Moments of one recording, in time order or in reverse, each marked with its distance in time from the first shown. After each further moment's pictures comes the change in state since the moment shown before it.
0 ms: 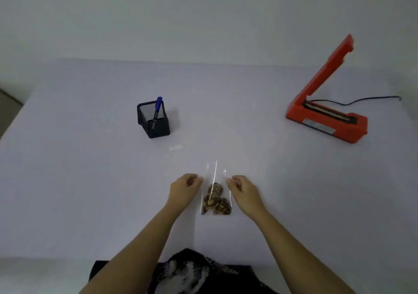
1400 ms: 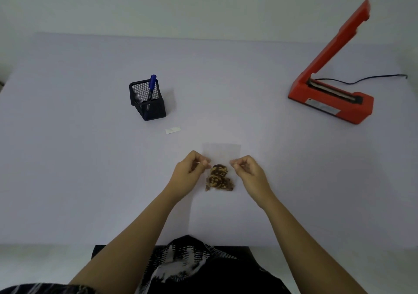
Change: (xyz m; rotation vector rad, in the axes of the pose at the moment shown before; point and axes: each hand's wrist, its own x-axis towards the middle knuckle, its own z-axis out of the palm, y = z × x) left_hand -0.005 0.003 -0.001 -0.217 -0.137 0.249; right_hand -0.007 0.000 -0.008 0.283 0.008 -0.052
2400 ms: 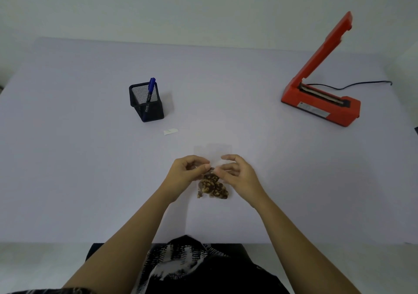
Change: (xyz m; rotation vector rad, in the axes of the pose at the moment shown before) left_hand -0.012 0.017 -0.002 -0.299 -0.072 -0.058; right_hand -0.020 -0.020 0.004 0.085 -0.141 -0.039
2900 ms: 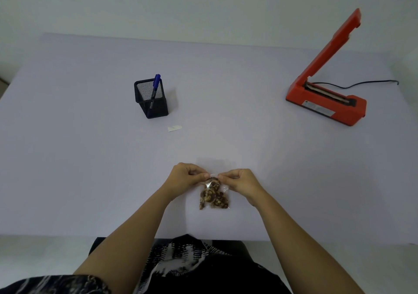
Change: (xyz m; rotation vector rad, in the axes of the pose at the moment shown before) left_hand 0.006 -0.031 -0.017 0.311 -0.032 -0.105; right_hand 0.014 0.029 0.002 -0.046 -0.042 0.267
